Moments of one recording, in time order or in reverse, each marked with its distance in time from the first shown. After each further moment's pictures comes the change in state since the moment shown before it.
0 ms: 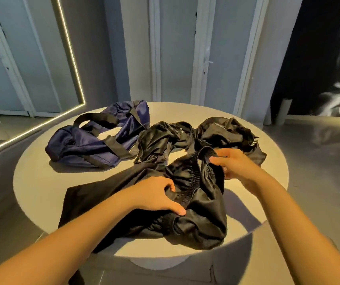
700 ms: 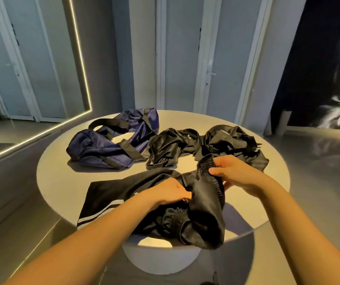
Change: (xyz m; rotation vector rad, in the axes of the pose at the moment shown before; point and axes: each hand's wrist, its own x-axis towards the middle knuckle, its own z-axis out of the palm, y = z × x) left_hand -0.001 -0.001 0.018 -0.468 0.068 -0.052; right_hand -0.047 -0.035 0.030 -0.237 -0.214 -0.119
